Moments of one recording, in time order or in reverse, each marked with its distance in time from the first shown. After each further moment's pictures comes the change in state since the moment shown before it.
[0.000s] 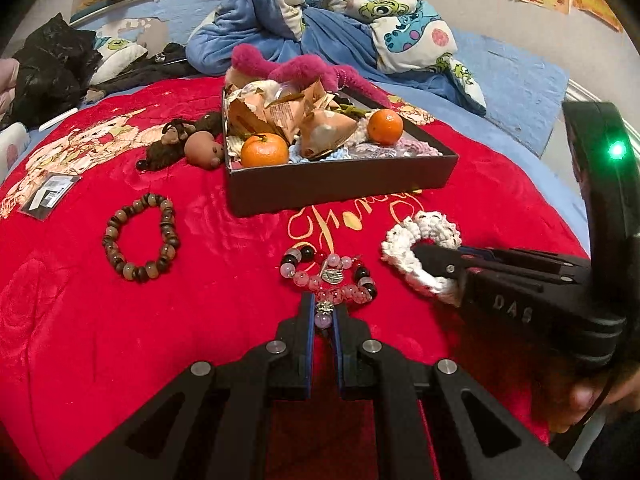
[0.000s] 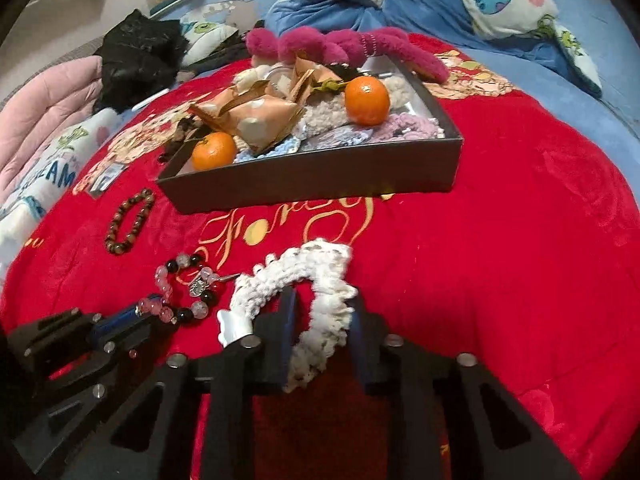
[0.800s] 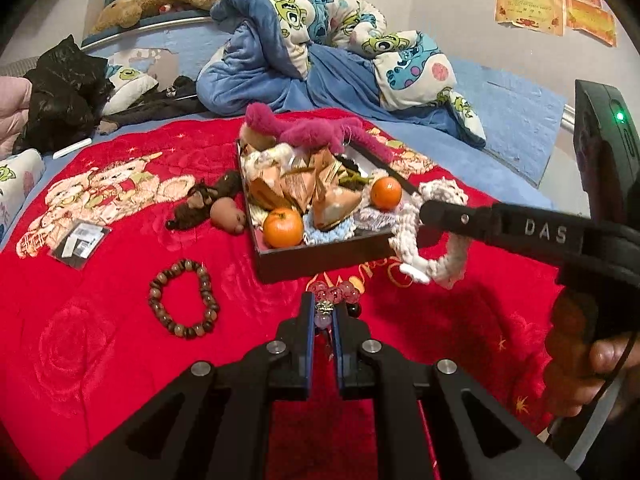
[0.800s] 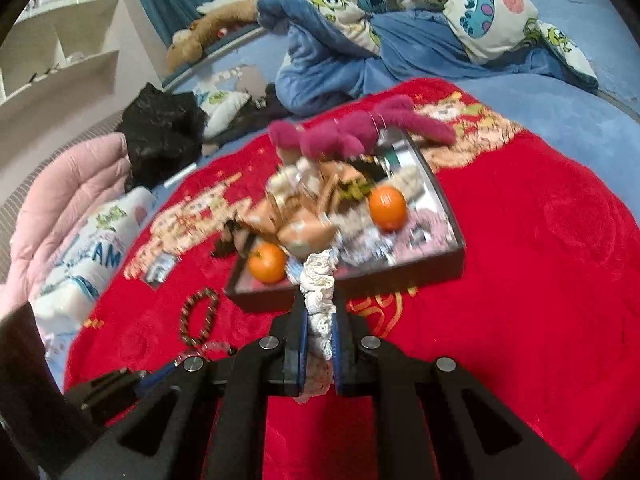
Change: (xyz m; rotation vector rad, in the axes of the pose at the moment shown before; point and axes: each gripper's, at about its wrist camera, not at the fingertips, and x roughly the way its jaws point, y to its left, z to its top) left arm -0.047 0.003 0.036 0.007 -0.114 0.025; right arm -0.054 0.003 0.049 0.130 -0.191 0.173
